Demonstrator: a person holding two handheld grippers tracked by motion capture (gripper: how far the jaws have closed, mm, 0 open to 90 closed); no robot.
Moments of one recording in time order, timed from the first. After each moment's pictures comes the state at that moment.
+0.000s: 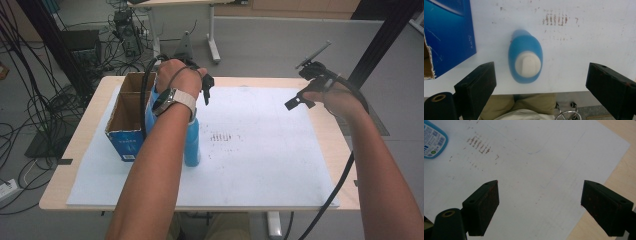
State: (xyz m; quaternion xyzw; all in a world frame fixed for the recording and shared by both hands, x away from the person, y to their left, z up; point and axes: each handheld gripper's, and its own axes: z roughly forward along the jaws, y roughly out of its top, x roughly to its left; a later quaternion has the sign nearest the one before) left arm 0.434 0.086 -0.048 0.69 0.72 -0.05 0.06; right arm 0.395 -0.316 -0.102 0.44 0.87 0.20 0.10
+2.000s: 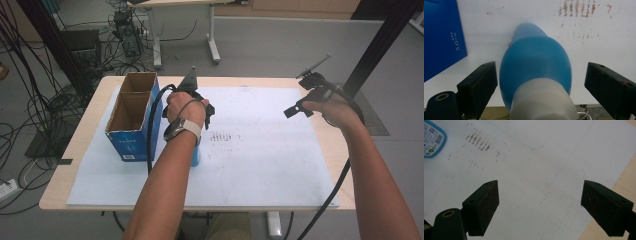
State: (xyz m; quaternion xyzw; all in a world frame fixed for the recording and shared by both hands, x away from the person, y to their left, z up) left arm 0.444 0.070 -0.136 0.69 0.72 -0.05 0.01; right arm 0.391 -0.328 -0.132 0.45 0.86 0.22 0.09
